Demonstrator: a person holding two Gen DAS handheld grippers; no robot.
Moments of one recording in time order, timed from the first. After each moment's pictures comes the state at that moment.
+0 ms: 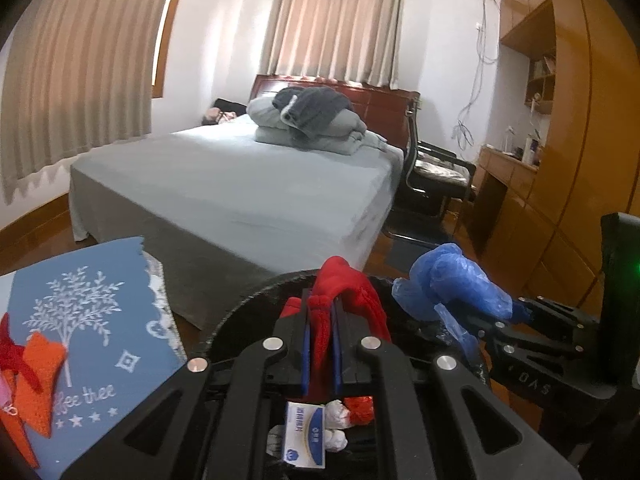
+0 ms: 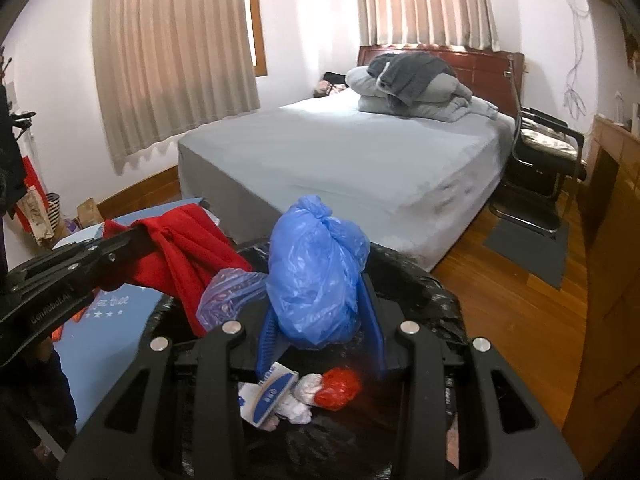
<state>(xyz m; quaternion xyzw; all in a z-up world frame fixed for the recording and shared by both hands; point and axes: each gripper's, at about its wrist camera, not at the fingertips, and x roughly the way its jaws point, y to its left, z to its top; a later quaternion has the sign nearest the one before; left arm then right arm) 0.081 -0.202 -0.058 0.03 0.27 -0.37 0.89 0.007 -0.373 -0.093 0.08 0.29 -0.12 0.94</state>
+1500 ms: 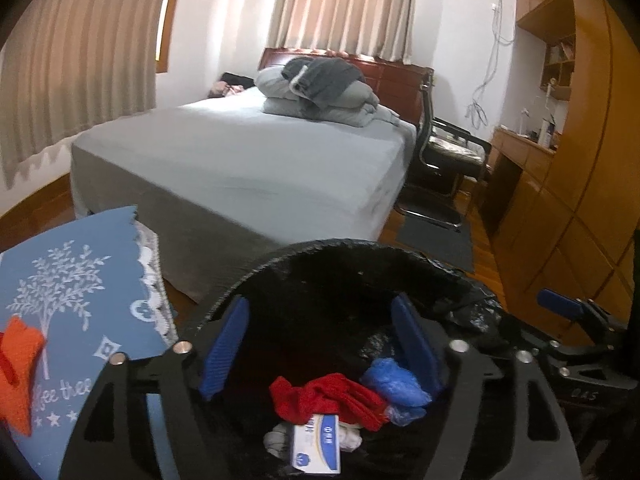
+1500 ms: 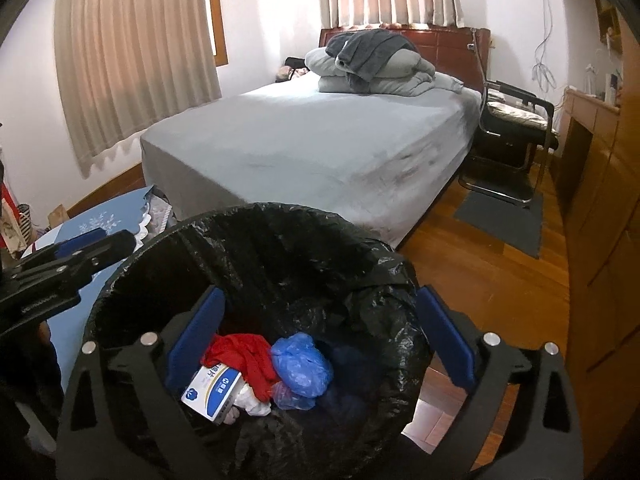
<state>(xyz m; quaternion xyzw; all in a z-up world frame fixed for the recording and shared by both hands) 0.116 -0.216 -0.089 0.04 0.31 -0.35 0.88 0.008 -0.402 -0.122 0.10 0.31 -0.18 0.93</state>
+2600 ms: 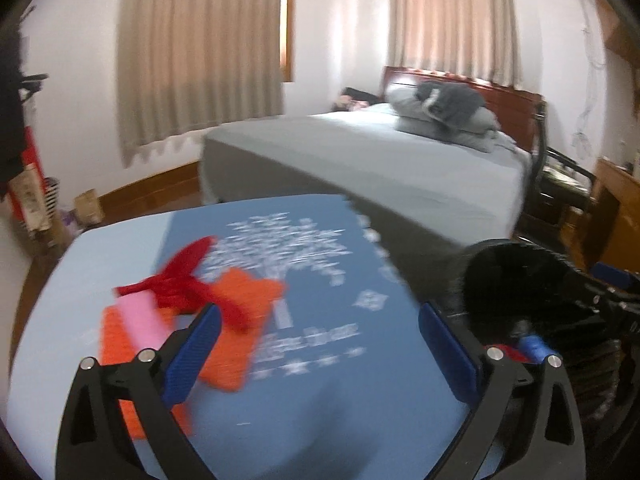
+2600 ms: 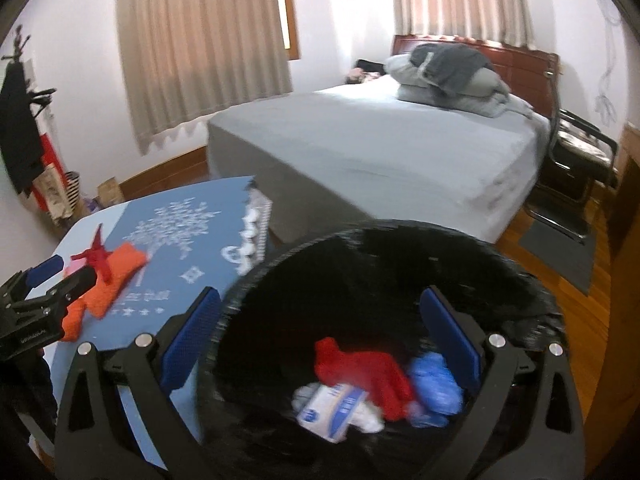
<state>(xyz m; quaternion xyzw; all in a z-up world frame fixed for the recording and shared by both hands) 0.119 -0.013 -0.088 0.03 0.29 -0.13 0.95 0.084 -0.262 -0.102 0.06 0.32 -0.05 0.95</state>
